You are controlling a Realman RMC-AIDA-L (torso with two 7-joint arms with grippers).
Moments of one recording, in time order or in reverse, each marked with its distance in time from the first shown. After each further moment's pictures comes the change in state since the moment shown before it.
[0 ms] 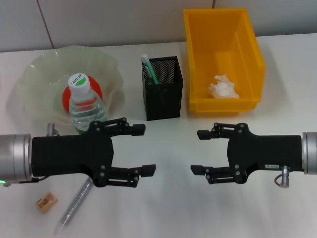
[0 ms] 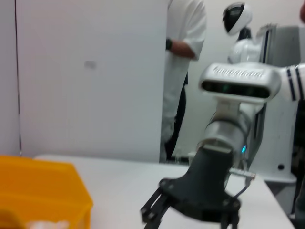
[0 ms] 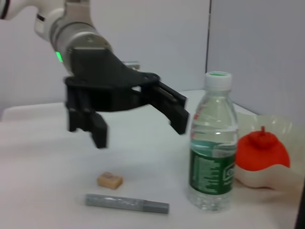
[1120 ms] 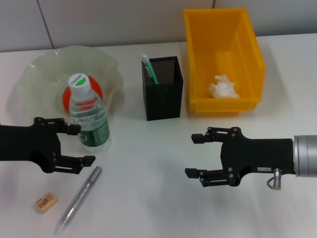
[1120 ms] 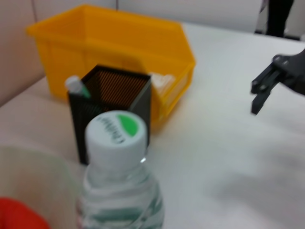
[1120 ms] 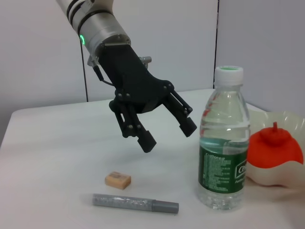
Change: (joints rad) left arm 0.028 -0.007 -0.156 0.372 0.497 -0.048 -0.396; right arm 0.035 0.000 -0.014 0.085 0.016 0.019 -0.032
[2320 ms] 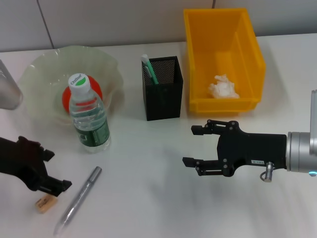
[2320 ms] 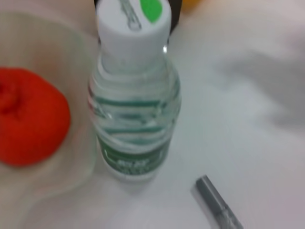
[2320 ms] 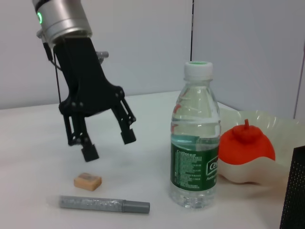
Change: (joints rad) left arm -0.004 -0.004 0.242 0.308 0.377 0.095 -0.486; right arm 0.044 -0.001 0.007 0.123 0.056 0.083 -0.088
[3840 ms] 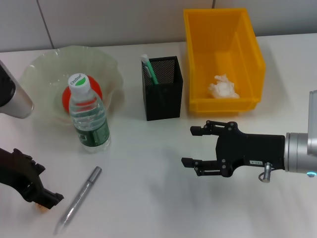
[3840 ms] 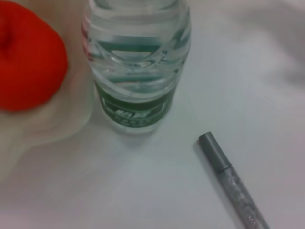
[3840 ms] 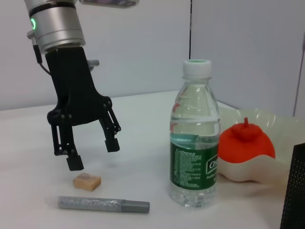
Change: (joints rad) left arm -0.023 0.001 0.080 0.000 0.114 0.039 -0.121; right arm 0.005 0.000 -0.006 0.016 0.008 0.011 -0.002
